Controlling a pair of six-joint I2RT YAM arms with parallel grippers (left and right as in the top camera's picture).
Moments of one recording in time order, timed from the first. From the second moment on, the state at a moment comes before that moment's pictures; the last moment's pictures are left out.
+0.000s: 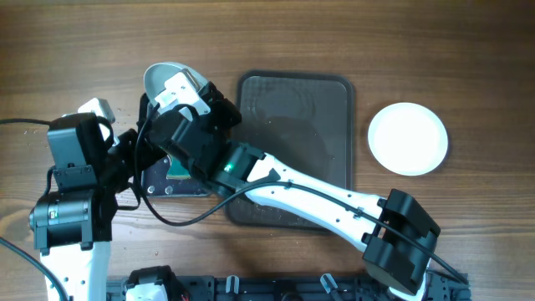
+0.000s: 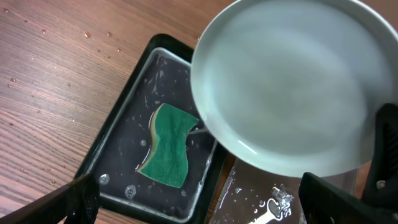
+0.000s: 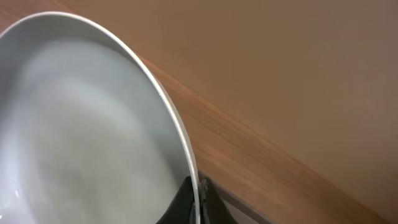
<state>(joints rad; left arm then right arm) 0.11 0.95 1.06 -0.94 0.10 -0.44 1.08 1.95 1.63 -0.26 0.95 -0.09</state>
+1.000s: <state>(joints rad) 0.11 0.95 1.06 -0.94 0.10 -0.44 1.12 1.95 1.63 -0.14 1.06 -0.26</state>
